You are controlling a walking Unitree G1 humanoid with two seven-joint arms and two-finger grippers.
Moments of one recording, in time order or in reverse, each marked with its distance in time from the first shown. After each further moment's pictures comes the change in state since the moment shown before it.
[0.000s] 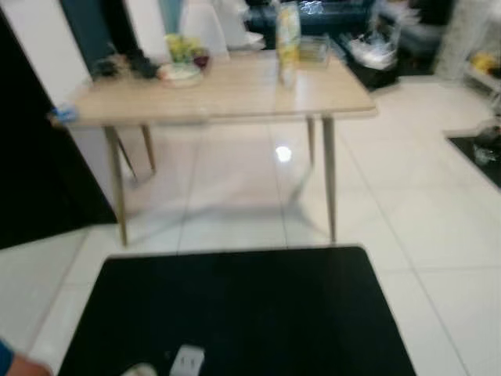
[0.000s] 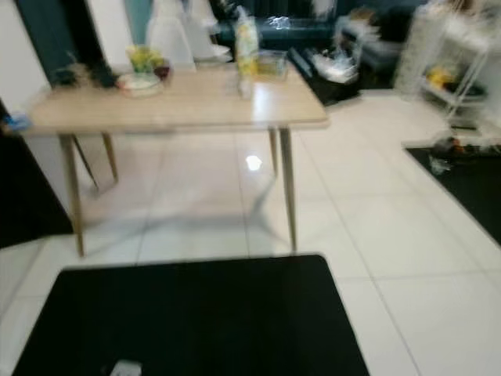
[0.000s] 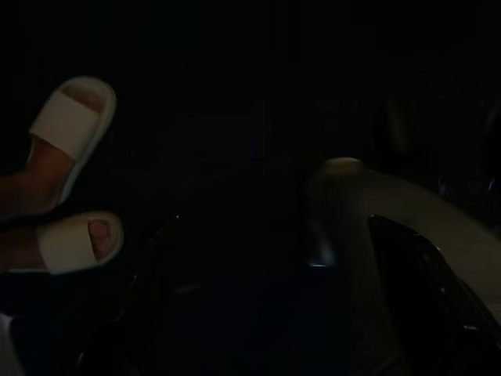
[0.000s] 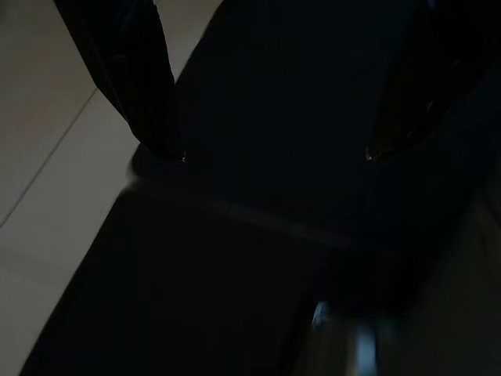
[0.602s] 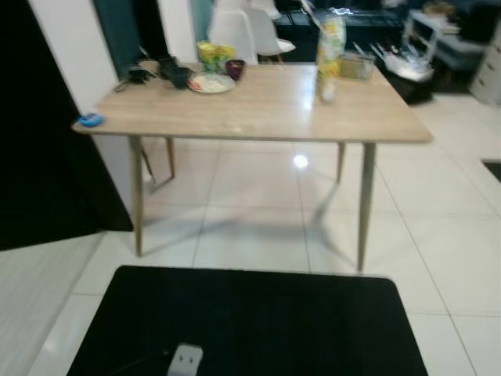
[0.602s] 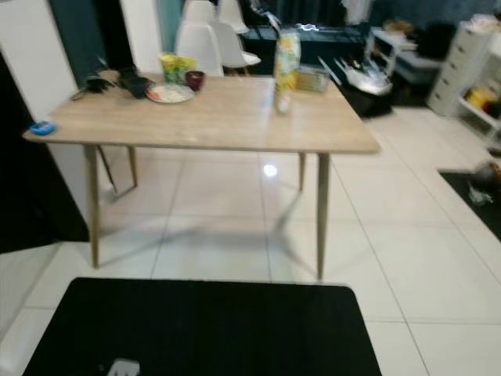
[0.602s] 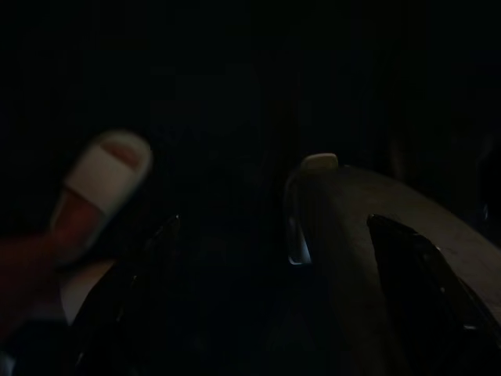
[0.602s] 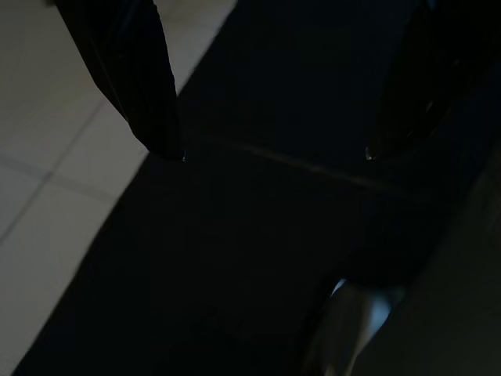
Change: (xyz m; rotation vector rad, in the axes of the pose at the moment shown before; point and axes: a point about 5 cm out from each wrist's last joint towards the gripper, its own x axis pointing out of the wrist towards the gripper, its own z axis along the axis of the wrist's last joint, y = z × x) left arm 0.000 0.001 0.000 -0.002 -0.008 0.008; right arm -0.001 -0.005 -0.002 0.007 0.011 -0.028
